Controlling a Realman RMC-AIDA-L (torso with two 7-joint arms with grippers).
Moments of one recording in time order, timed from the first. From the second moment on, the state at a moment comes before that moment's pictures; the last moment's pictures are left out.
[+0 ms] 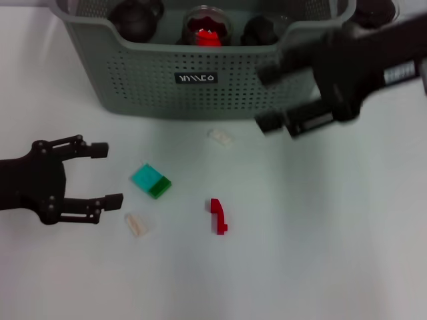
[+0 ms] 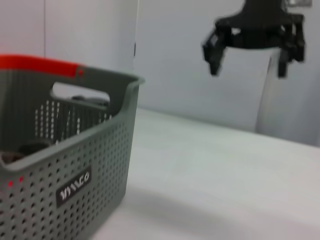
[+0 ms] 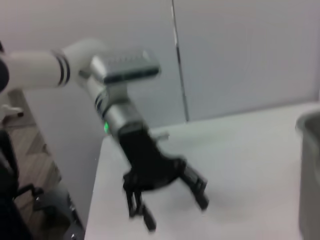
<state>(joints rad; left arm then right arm) -0.36 -2.12 0.39 0.96 2.25 1.95 -1.22 0.66 2.06 -1.03 -1.28 -1.95 -1.83 1.95</state>
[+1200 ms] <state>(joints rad) -0.43 -2.17 1.33 1.47 2.61 1.77 -2.27 0.65 2.06 -0.98 -0.96 -2.11 -1.68 1.80</state>
